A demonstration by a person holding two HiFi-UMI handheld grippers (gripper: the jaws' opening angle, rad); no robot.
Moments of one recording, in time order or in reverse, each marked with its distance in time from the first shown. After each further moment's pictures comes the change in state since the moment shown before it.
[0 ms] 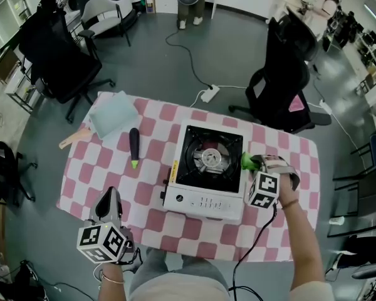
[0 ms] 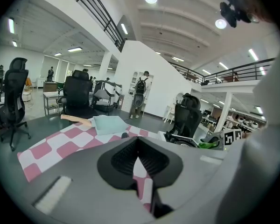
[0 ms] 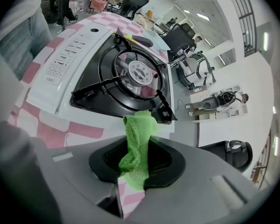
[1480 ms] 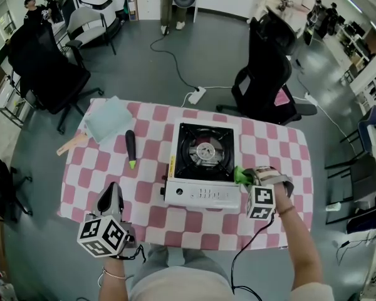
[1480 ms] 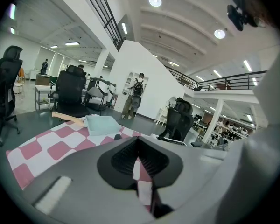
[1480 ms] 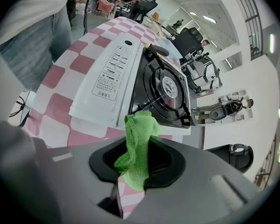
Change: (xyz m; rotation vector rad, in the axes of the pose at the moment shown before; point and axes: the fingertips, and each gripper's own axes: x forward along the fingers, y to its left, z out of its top) left arm 0.001 -0.003 0.010 -0.044 -0.009 -0.117; right arm -0.046 0.075 0.007 -0.050 -0.007 0.051
